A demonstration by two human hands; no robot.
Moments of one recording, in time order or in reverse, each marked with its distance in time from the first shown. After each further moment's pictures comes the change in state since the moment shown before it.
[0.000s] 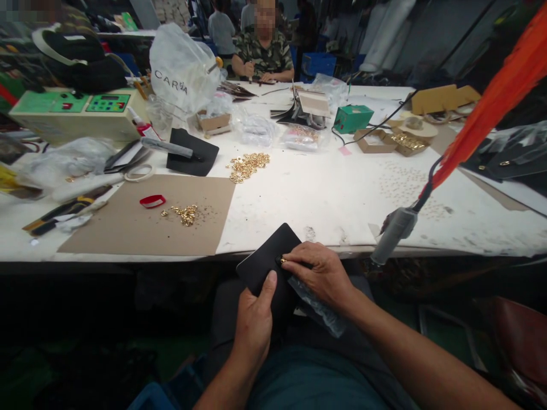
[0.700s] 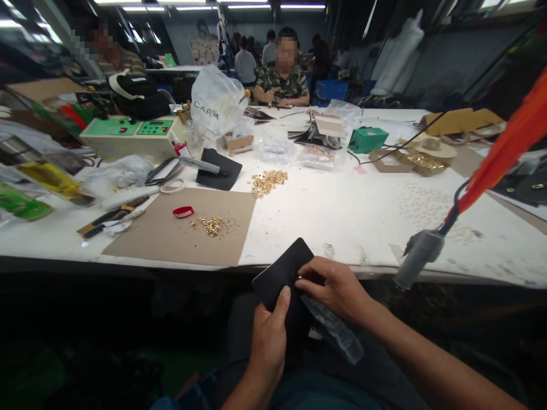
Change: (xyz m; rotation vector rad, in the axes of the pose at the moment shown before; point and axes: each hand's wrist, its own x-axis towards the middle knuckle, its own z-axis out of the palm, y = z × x) left_hand -0.003 0.011 -0.016 -0.067 -0.015 -0.002; right_hand 0.015 -0.012 0.008 -0.131 -0.199 0.073
